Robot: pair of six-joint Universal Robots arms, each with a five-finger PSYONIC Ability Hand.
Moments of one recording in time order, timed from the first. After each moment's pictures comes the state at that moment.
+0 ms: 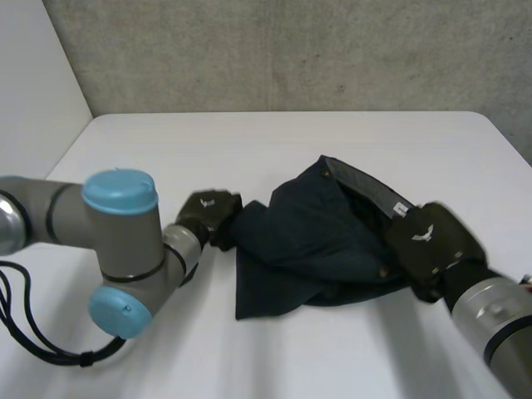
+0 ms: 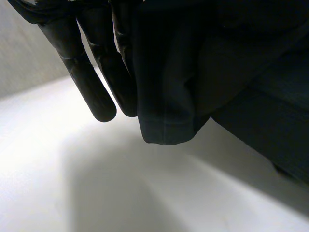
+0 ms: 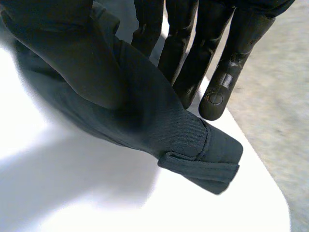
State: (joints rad) left arm 4.18 -2.22 -1.39 3.29 -1.50 3.19; right arm 1.97 -1.62 1.94 0.00 1.50 2.48; left_hand 1.16 1.17 1.16 1.17 0.95; right_hand 0.93 1.18 1.18 1.19 0.98
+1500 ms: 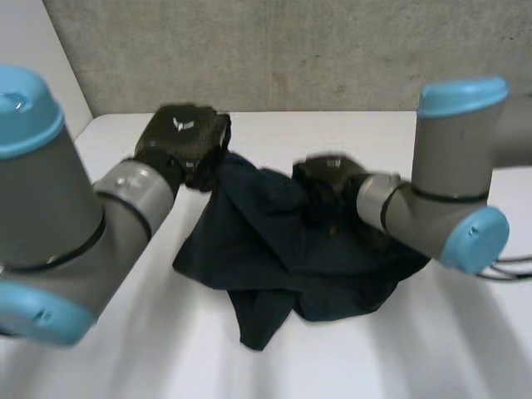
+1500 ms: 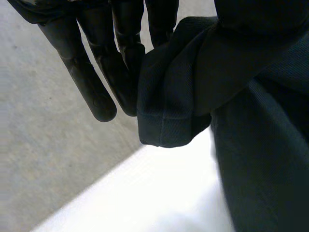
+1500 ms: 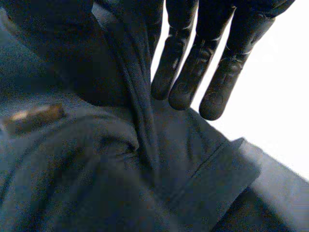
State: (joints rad) left arm 4.12 -1.83 -1.36 3.14 -1.61 3.38; right arm 2.07 -0.89 0.95 0.30 1.25 3.06; left_hand 1.16 1.19 1.19 1.20 0.95; right_hand 0.97 1.18 1.18 1.19 0.97
